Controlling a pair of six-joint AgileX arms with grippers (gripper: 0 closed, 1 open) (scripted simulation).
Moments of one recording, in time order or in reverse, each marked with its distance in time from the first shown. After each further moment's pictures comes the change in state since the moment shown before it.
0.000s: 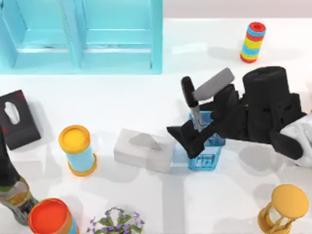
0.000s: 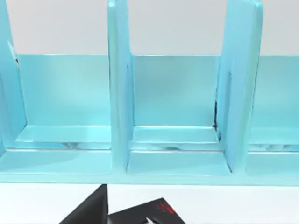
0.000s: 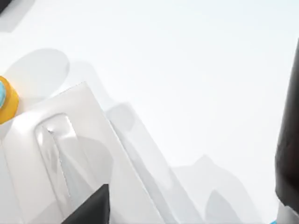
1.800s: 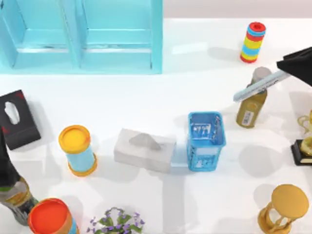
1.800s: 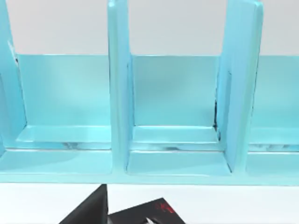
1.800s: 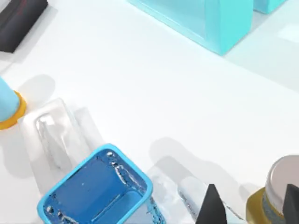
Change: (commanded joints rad) left arm 0.000 0.000 0.000 0.000 0.000 0.000; right arm -0.484 -0.423 0.283 -0.899 -0.387 -0.372
